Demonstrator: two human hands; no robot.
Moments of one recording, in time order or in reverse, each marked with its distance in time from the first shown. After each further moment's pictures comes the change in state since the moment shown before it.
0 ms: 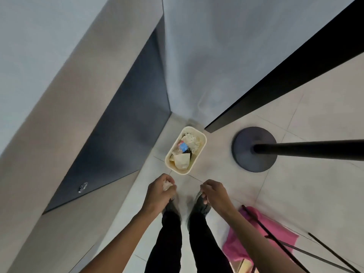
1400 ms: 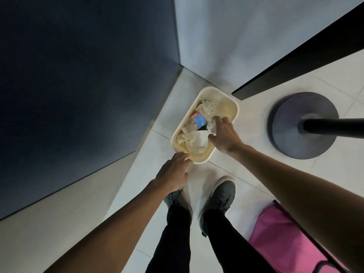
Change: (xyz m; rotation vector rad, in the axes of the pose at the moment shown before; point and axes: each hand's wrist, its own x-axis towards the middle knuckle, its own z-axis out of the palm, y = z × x) left_hand 0.208 -0.153 0.078 0.817 -0.321 0.279; right_hand 0.289 0.039 0.056 -0.643 0.036 -0.300
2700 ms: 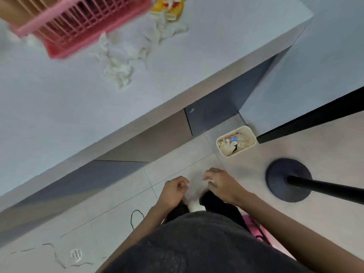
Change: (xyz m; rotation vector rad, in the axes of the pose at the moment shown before) left_hand -0.491 0.184 -0.020 -0.984 0.614 -0.481; right_hand -0.475 -0.178 -0.115 -0.310 -0.447 -0.713
